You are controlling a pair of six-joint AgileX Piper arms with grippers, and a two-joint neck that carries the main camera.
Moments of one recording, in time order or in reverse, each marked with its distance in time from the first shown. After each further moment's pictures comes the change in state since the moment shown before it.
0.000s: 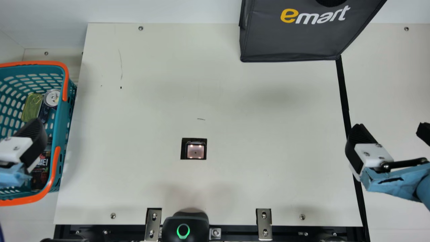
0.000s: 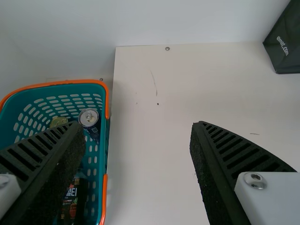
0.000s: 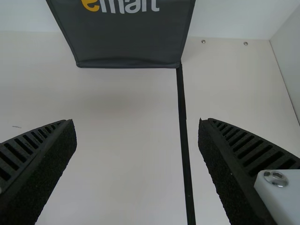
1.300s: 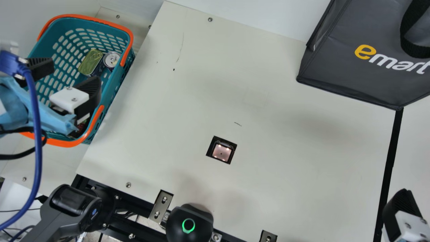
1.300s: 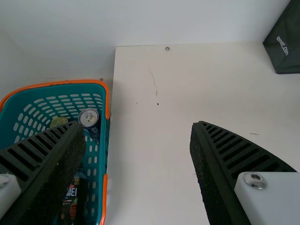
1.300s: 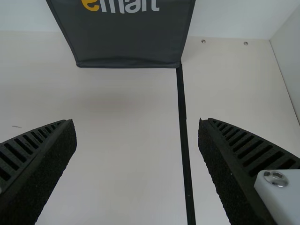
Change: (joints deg) left arm 0.0 0.0 0.0 0.0 0.0 0.0; right arm 0.0 0.0 0.0 0.0 0.1 0.0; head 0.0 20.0
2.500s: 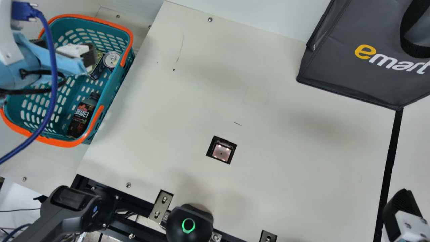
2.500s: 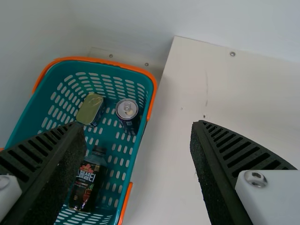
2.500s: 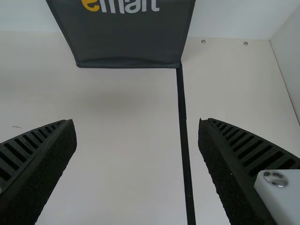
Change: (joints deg) left arm 6.3 12.5 -2.0 10.0 -4.5 -14.1; right arm 0.0 0.0 0.0 0.0 -0.1 0.0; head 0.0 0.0
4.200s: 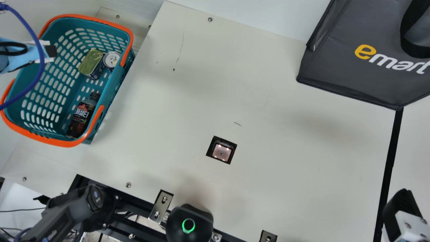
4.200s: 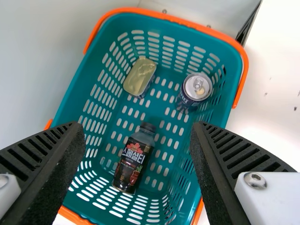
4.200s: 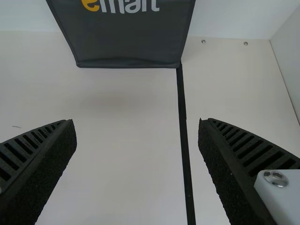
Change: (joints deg) left arm 35.1 12.3 3.5 -17.7 -5.0 31.5; right arm 0.0 0.0 0.0 0.0 0.0 0.0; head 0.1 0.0
